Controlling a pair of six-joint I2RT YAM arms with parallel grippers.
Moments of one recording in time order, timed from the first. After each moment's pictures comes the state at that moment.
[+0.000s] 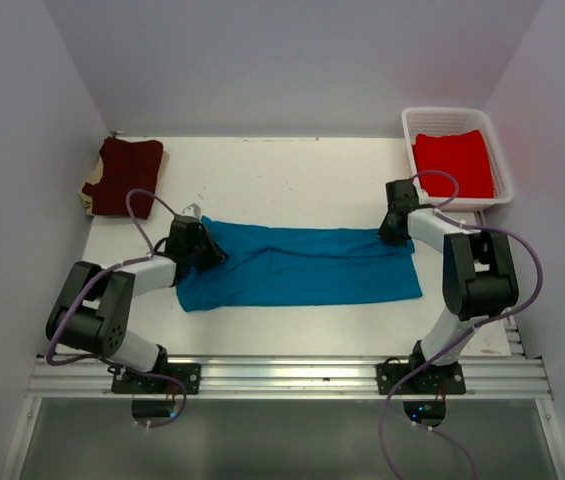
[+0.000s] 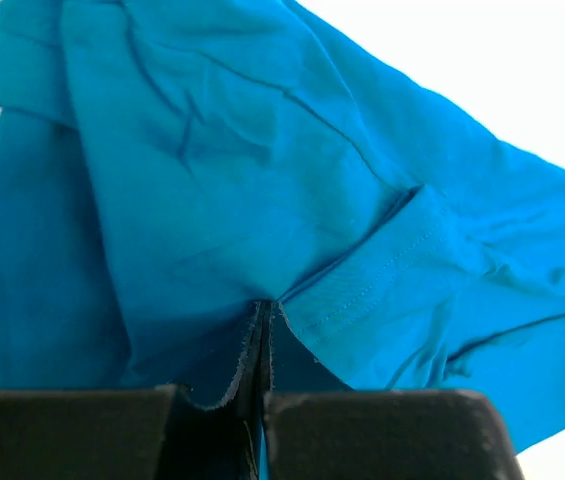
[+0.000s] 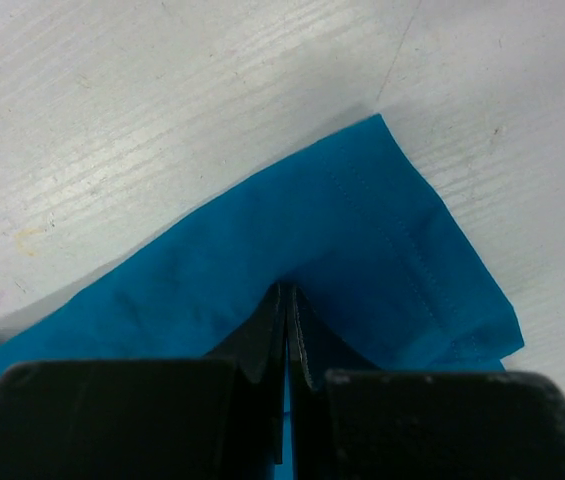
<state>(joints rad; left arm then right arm) -0.25 1.48 0.54 0.12 0.12 -0.68 0.12 1.74 1.01 -0.36 0.22 0.58</state>
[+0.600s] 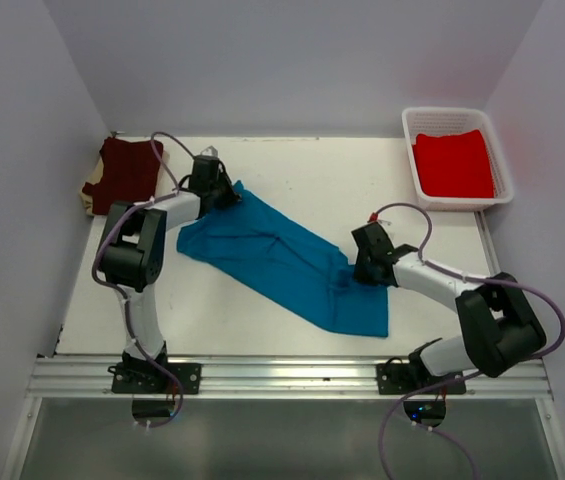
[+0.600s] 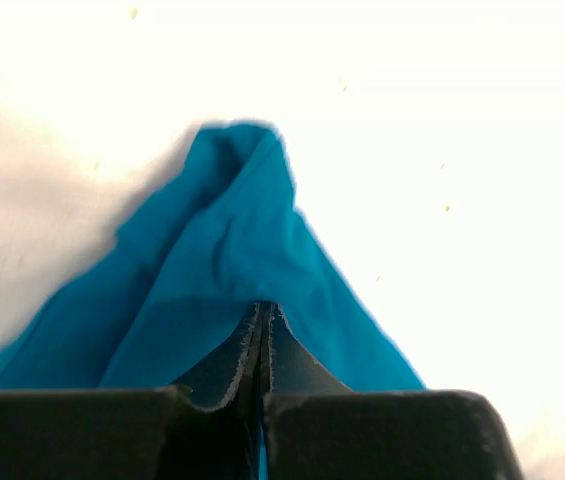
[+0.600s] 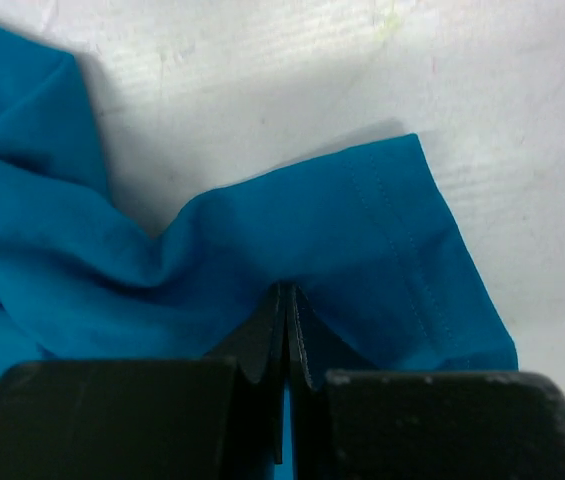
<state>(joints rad) -0.24 1.97 1.20 0.04 0.10 -0.69 0.47 1.44 0.69 -0.36 0.24 0.64</state>
